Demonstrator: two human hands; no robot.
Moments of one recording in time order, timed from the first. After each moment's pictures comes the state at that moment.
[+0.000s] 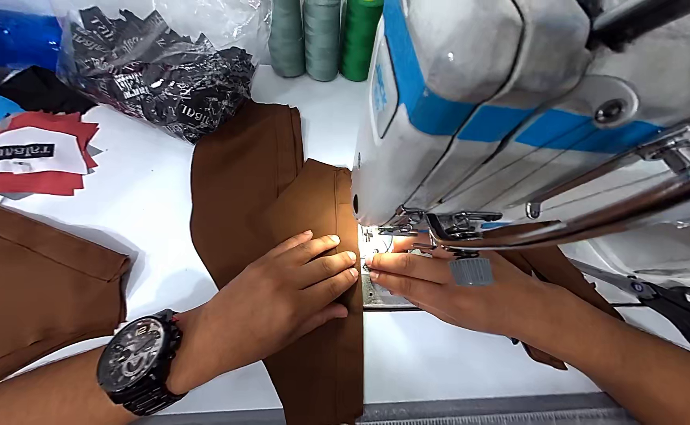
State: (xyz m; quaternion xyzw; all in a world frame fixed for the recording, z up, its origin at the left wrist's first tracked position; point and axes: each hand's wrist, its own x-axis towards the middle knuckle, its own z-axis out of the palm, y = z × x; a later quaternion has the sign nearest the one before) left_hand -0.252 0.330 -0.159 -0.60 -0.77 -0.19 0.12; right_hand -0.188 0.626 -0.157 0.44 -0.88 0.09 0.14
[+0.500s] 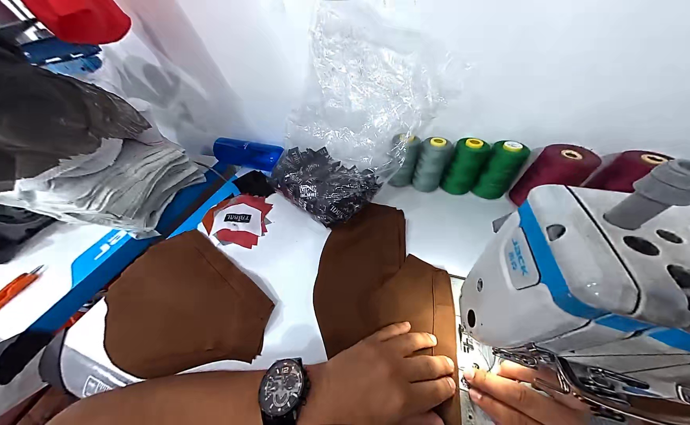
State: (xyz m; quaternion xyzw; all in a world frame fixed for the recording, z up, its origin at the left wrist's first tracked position) left_hand -0.255 0.325 -0.161 -0.60 -0.76 -0.21 0.09; right_hand -0.196 0.624 -0.150 0.44 -0.89 0.12 0.06
